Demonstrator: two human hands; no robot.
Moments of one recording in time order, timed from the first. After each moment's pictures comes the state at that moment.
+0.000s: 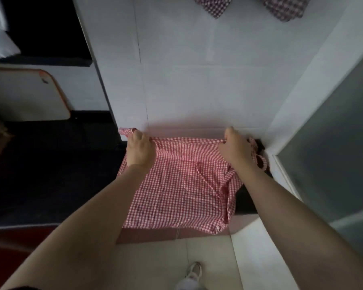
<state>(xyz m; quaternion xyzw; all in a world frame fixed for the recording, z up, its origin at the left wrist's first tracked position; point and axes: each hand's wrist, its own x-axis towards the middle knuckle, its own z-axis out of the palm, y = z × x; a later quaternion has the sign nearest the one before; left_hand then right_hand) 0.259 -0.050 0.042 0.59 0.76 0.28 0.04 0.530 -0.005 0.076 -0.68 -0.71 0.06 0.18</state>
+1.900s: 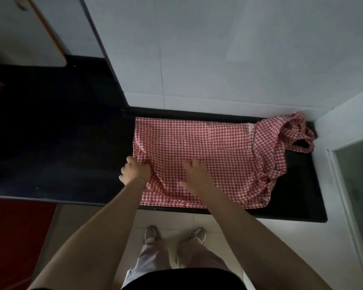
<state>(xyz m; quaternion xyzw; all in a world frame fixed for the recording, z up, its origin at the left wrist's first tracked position) 0.217 -0.050 -0.133 0.23 0.92 0.10 0.30 0.409 -0.014 -0.131 -0.53 -0.80 0.25 -0.14</state>
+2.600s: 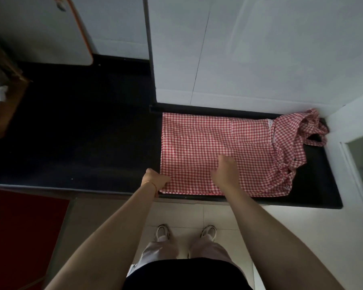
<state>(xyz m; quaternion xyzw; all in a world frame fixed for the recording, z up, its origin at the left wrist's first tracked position) 0.152 -0.125 -0.130 0.23 0.81 0.14 0.52 0.377 -0.052 -0.140 -0.72 -0.67 0.19 0.03</state>
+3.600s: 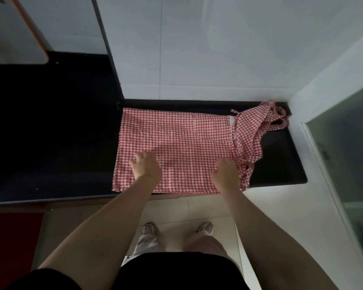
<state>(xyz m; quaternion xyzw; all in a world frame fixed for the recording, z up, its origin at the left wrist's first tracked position) 0.215 -0.096 -0.125 0.57 0.79 -0.12 0.18 0.458 -0.085 -0.128 -0.73 -0.67 0.12 0.02</state>
